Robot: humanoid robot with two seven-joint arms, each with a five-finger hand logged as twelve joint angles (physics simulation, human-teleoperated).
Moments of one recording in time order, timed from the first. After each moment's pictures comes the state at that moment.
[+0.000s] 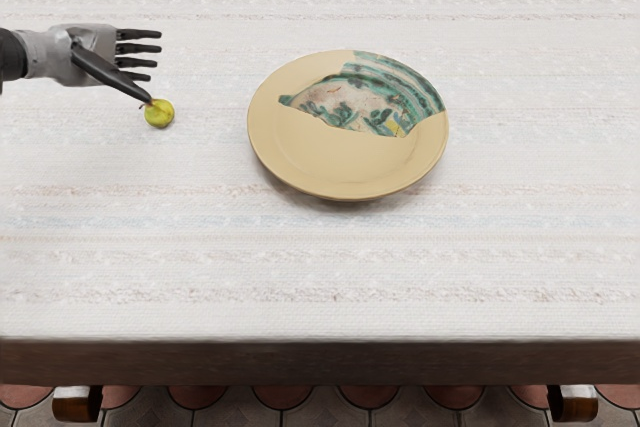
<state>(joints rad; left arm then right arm) -1.28 0.56 -0.07 -0.56 -0.06 -0.61 0.30 -0.03 0.00 -0.07 0.18 0.03 -0.14 -0.02</state>
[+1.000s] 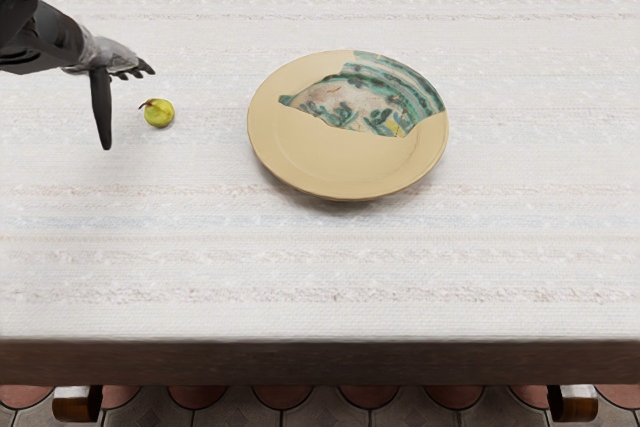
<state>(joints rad) -1.49 0.36 0.22 -0.55 0.77 -0.61 0.30 -0.04 0.00 -0.07 0.17 0.03 -0.14 -0.03</state>
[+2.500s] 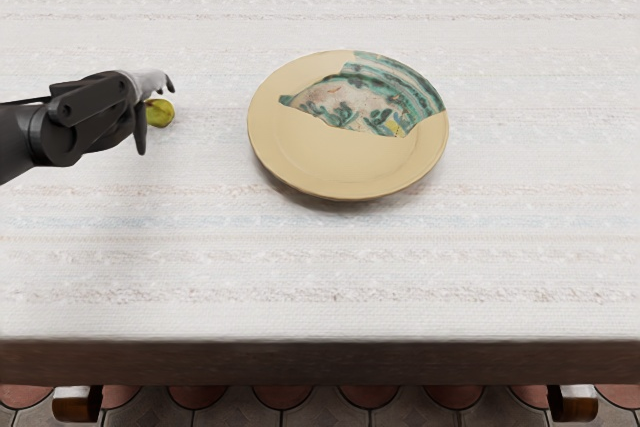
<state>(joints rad) -1.31 0.19 0.36 -0.51 0.90 -0.10 0.27 -0.04 0.00 -0.07 0.17 0.03 -0.14 -0.03</state>
